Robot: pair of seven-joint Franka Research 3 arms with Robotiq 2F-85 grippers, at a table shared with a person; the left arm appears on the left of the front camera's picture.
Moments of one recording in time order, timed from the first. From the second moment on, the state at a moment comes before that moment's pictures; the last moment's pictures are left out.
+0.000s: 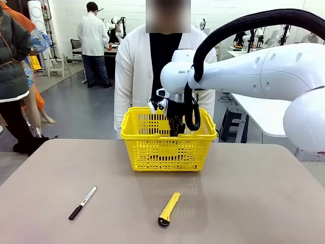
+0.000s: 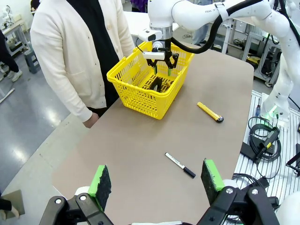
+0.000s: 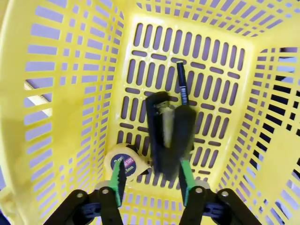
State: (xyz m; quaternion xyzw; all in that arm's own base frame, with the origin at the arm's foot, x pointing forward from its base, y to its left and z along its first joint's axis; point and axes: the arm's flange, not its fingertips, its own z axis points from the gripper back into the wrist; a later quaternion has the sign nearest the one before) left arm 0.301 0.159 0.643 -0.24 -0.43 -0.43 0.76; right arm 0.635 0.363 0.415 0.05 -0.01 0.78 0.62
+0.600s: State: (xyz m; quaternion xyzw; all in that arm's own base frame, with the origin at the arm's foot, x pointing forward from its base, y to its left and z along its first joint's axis) left arm 0.301 0.160 0.643 -0.24 -0.43 -0.43 0.76; right arm 0.613 0.339 0.470 0.04 -0.03 0.75 0.66
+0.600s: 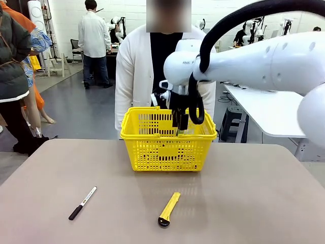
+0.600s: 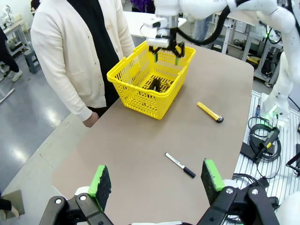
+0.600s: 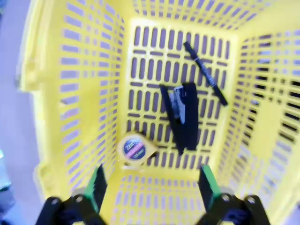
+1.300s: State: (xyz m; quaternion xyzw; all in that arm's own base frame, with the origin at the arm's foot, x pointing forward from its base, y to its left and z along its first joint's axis) left arm 0.301 0.160 0.643 -0.24 -0.43 -0.43 0.76; right arm 0.390 0.127 0.538 0.11 -0.11 0.54 0.83
